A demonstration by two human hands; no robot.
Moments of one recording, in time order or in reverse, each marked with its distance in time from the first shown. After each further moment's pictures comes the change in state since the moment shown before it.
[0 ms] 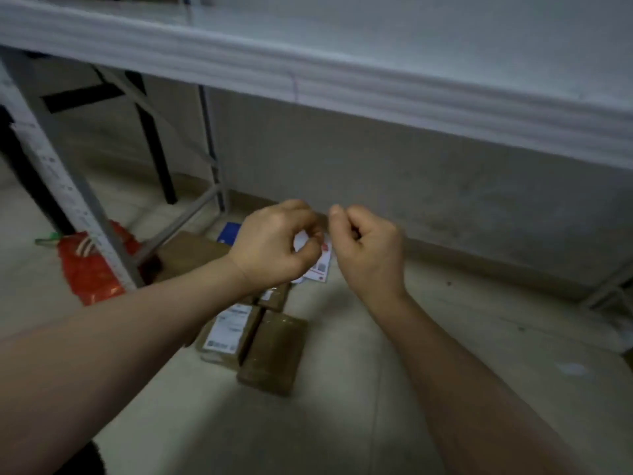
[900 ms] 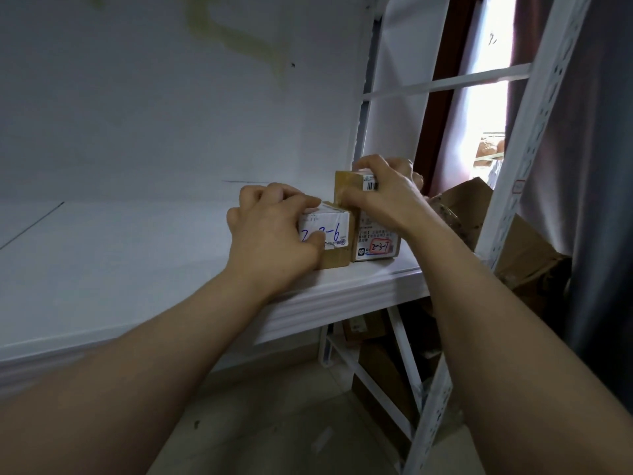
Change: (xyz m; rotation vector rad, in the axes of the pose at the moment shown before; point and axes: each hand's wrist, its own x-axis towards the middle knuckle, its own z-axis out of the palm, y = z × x) left_hand 0.328 0.424 0.216 -0.192 0.083 0.307; right_hand 0.211 0.146 -0.567 -0.746 0.150 0.454
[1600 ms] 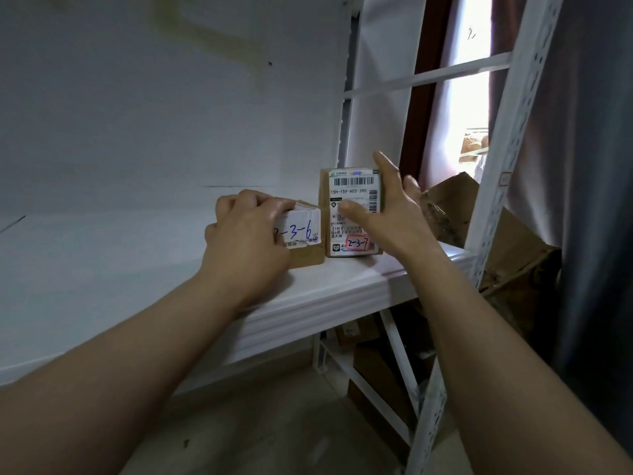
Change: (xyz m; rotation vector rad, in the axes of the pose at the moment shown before) left_hand 0.008 -0.003 0.009 0.015 -0.142 -0.071; right_hand -0.010 0.045 0.015 0.108 0.119 0.083
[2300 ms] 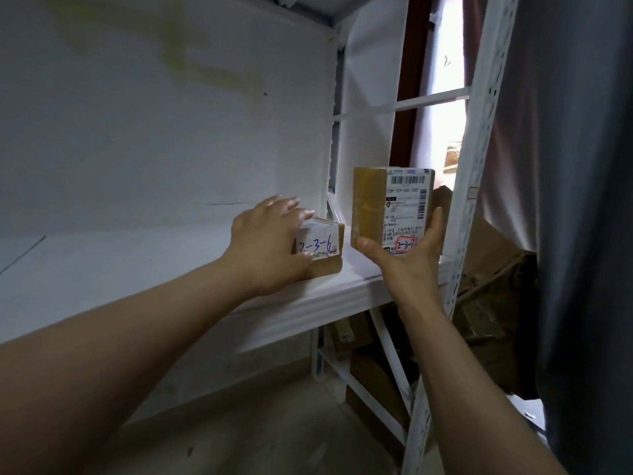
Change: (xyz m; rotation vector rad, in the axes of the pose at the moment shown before) left_hand -0.001 0.031 -0.027 0.180 -0.166 0.201; right_hand -0.076 0.002 -0.020 0.422 0.290 0.224
